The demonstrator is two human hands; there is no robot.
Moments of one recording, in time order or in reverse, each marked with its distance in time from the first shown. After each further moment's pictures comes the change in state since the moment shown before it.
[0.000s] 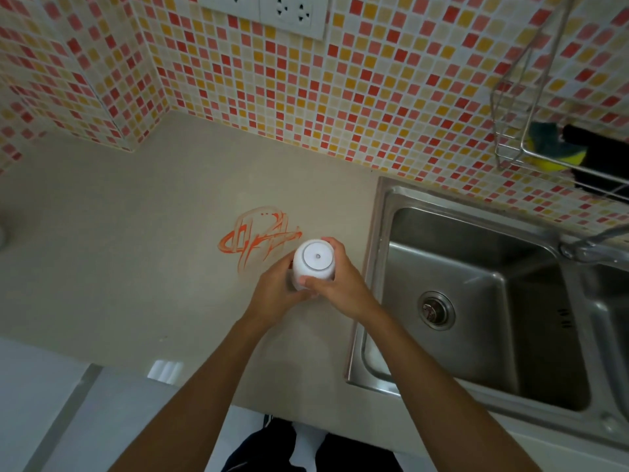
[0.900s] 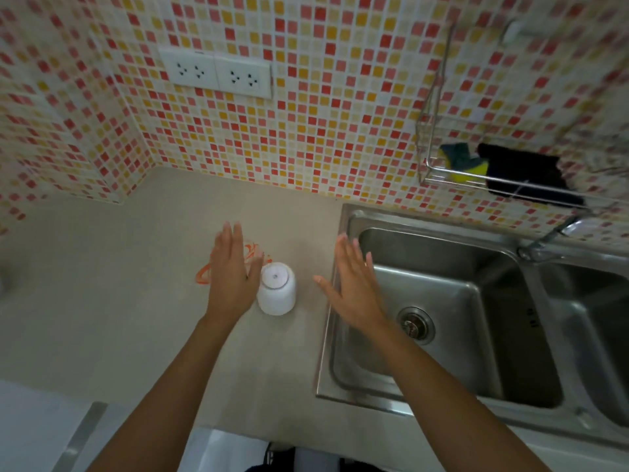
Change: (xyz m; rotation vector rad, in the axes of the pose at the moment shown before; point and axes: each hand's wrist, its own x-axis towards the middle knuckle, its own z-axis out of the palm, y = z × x) left_hand 0.015 0.060 -0.021 0.515 0.312 0.084; right_hand -0.030 0.021 -0.082 -0.707 0.251 -0.229
